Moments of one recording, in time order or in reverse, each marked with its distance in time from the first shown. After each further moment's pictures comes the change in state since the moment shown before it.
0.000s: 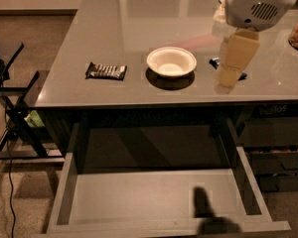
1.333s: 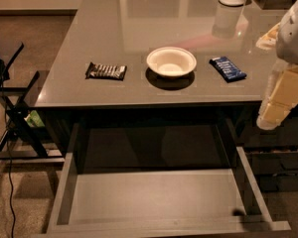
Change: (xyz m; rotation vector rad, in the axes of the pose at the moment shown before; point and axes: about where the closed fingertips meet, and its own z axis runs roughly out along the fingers) arm 0.079 0.052 -0.006 -0.007 0.038 0.104
